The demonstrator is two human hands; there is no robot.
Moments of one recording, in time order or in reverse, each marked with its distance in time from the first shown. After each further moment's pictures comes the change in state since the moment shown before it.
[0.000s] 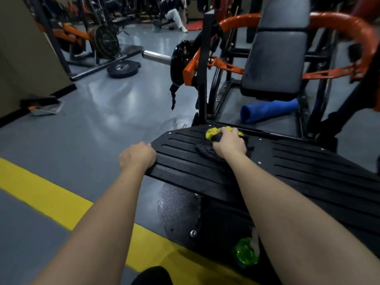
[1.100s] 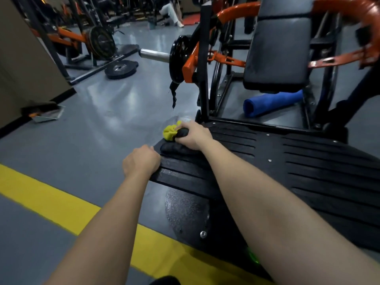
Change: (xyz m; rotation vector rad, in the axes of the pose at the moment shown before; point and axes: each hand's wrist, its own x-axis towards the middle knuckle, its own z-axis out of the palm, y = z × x) left_hand 0.003 -0.001 0.001 0.038 0.035 0.019; right_hand 0.015 -0.091 0.027 0.150 -0.187 -0.357
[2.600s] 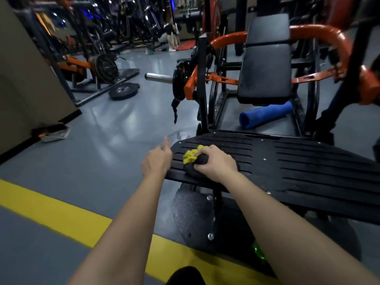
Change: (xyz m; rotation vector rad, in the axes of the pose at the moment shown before) left_hand -0.015 -0.004 -0.011 -0.341 0.087 0.095; right_hand -0.147 -0.019 -0.017 -0.048 0.118 0.074
